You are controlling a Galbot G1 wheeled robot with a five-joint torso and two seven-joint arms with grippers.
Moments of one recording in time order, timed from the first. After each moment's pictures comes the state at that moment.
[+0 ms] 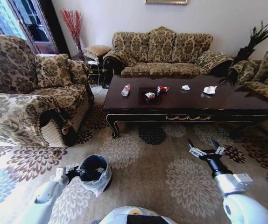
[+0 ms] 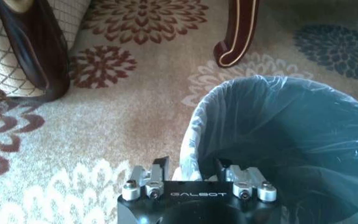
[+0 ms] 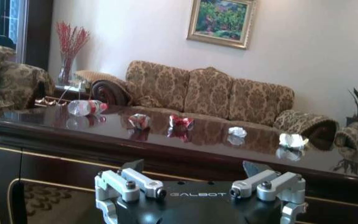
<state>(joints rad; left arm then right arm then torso) 1.47 -1.09 -0.77 -1.59 -0.35 0.45 0.30 -1.71 1.31 0.92 2.31 0.29 -0.12 -0.16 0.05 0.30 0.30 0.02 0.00</state>
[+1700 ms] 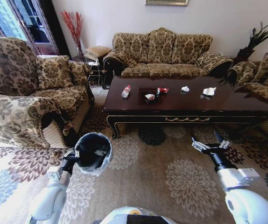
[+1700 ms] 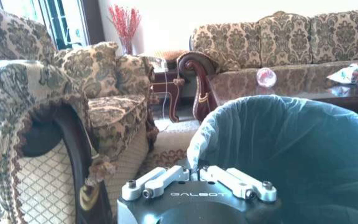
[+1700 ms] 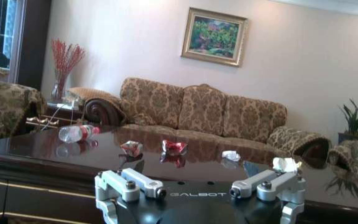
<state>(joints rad) 1.67 -1.39 -0.86 -2.25 -0.23 0.24 0.04 -1.66 1.28 0.93 2.35 0.32 -0.16 -0.12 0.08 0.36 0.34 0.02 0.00</state>
